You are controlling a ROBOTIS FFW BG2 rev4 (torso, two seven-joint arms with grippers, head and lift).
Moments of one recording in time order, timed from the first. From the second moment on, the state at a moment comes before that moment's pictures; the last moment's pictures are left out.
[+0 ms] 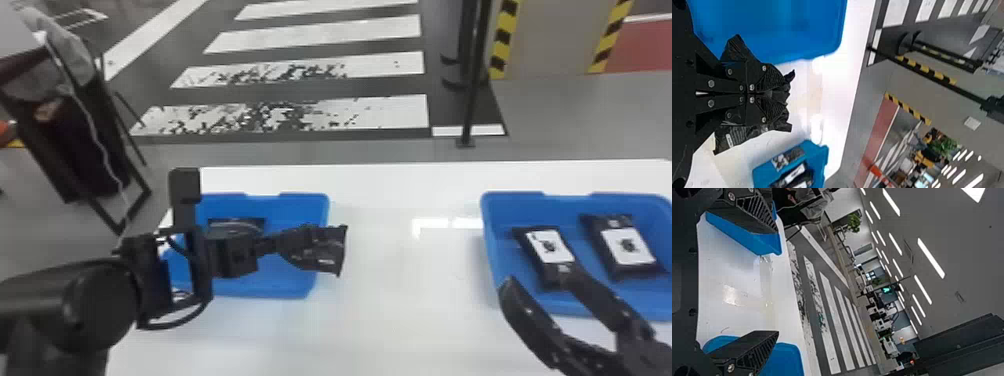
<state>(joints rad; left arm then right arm) 0.07 0.23 0.30 -2.11 0.50 1.26 -0.53 0.71 -0.01 -0.01 -2.34 -0.37 0.30 0.43</state>
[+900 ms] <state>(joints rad) 0.02 0.20 0.06 -2.11 0.64 1.20 -0.55 0.55 -0.04 0.11 -2.24 -0.44 0.34 0.46</state>
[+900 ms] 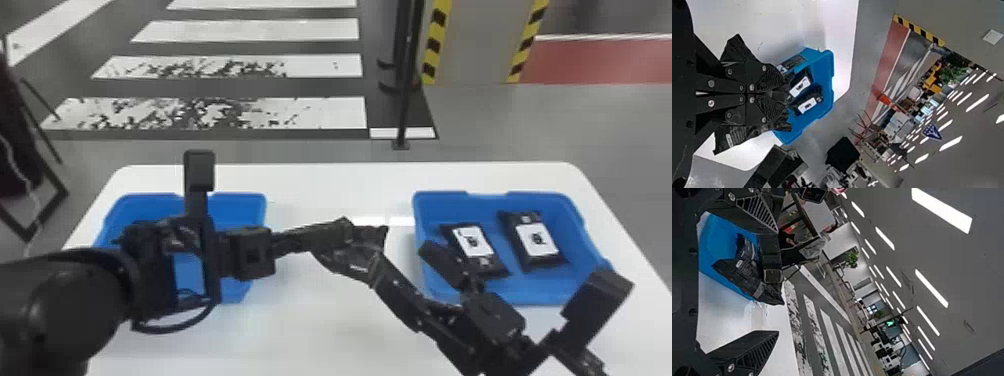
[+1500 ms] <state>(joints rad) 0.01 0.20 0.02 -2.14 0.68 1.18 -0.55 0.52 -0.04 0.12 -2.19 -0.46 0.38 0.47</state>
